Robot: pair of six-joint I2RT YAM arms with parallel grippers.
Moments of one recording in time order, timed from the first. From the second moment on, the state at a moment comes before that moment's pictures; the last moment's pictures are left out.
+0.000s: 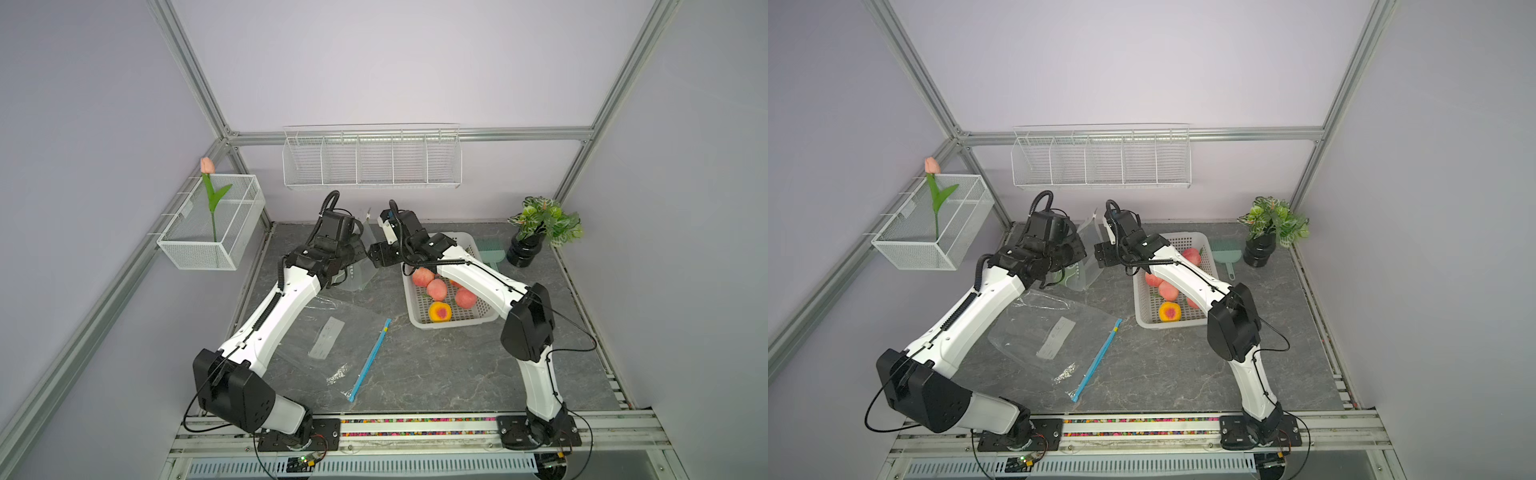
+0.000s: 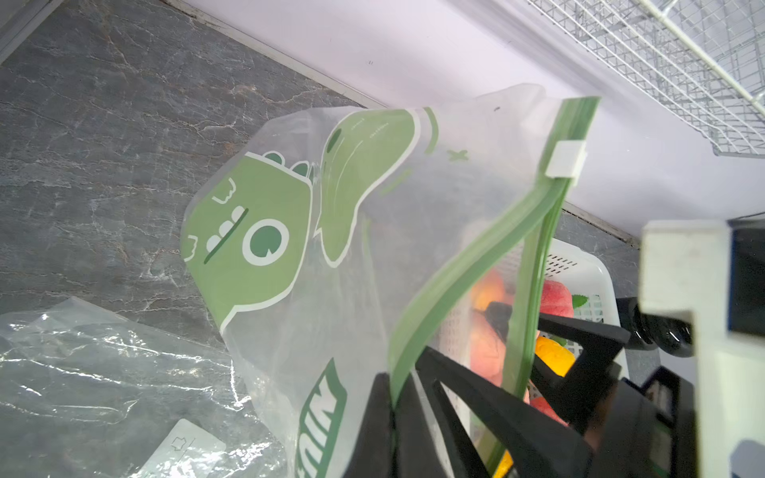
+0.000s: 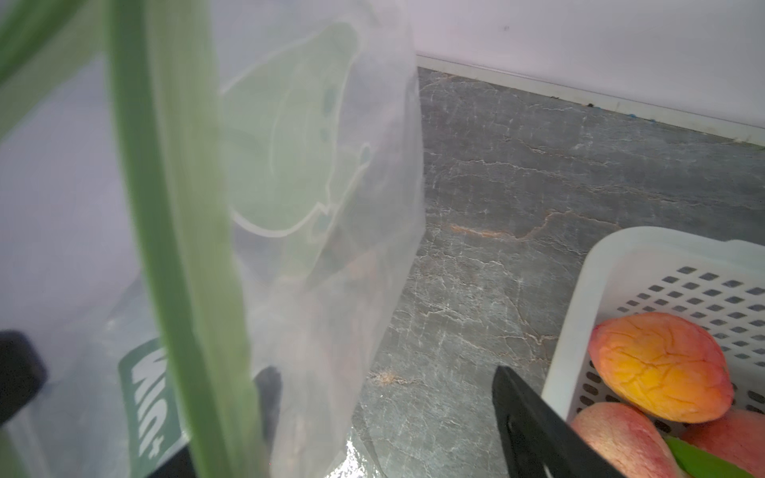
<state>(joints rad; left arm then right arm) -0.45 1.47 1.45 -0.69 -0.15 -0.69 0.76 2.11 2.00 -0.58 -0.02 0.33</state>
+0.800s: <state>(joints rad) -0.46 1.54 1.45 -0.69 -0.10 -0.70 0.76 2.11 1.98 -0.73 0.30 0.40</state>
